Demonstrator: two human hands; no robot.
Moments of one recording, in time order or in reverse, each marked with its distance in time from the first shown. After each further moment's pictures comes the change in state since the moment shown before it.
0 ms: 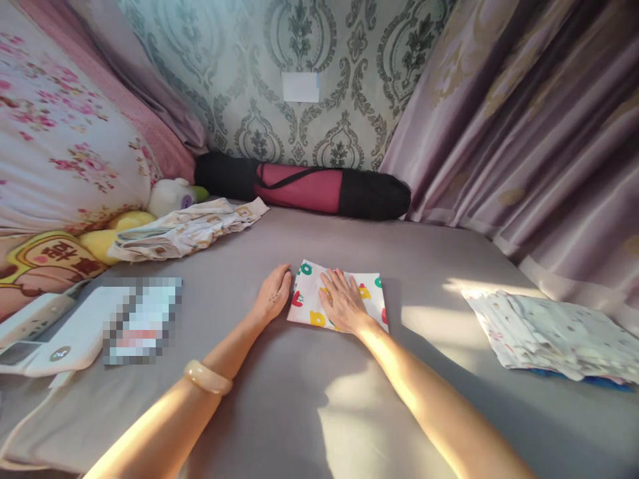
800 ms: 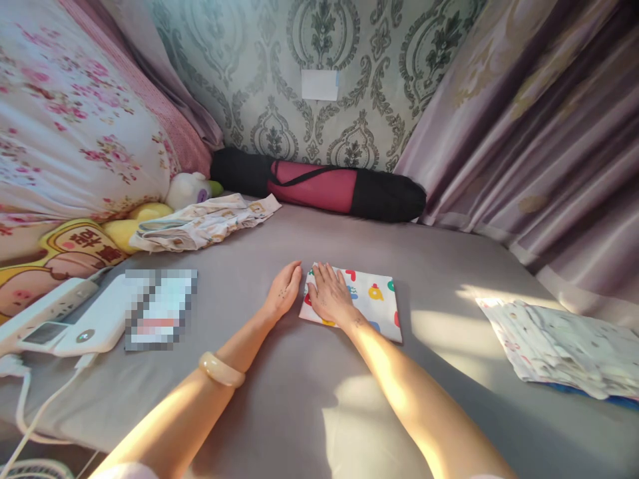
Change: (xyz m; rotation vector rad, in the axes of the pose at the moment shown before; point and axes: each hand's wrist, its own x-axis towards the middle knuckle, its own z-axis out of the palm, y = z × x) left_hand -0.002 0.005 -0.006 -0.238 0.060 -0.056; right_hand 0.035 -0.047 0.022 -0.005 -0.018 -0.016
